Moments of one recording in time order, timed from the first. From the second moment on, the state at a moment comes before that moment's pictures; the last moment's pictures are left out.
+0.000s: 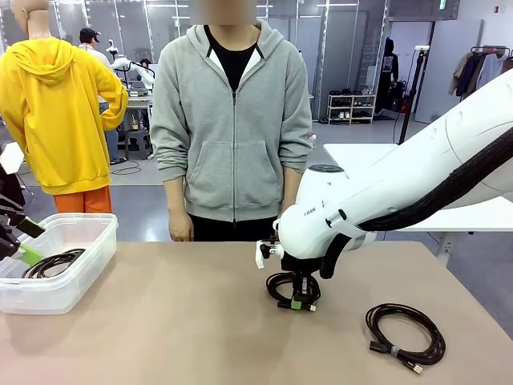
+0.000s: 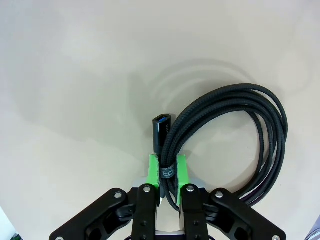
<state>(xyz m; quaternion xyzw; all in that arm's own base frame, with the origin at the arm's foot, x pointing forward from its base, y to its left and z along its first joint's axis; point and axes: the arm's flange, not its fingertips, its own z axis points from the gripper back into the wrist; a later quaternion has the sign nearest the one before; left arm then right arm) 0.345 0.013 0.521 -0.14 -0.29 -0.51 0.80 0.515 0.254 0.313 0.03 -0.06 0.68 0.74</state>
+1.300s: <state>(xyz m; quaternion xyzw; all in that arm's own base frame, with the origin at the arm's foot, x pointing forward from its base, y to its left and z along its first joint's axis) 0.346 0.013 0.522 -0.14 -0.29 -0.51 0.80 0.471 0.294 0.440 -0.03 -0.11 0.71 0.70</state>
